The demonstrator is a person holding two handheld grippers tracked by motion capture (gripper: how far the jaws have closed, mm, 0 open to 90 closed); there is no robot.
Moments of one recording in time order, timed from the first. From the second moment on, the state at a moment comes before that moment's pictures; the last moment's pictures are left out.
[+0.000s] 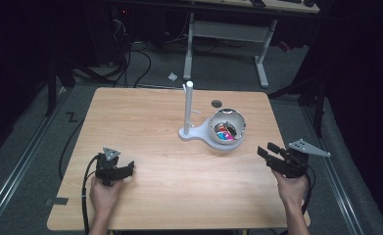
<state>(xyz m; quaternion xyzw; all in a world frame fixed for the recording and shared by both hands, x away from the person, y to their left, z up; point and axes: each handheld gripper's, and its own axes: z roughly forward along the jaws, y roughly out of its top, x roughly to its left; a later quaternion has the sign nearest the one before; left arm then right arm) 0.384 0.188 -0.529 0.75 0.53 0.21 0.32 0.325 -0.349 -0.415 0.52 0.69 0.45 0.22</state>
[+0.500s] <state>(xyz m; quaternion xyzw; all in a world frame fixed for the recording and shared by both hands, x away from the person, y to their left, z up) 0.384 0.187 -0.529 0.75 0.53 0.21 0.32 0.327 -0.338 -0.436 0.52 0.69 0.45 0.21</state>
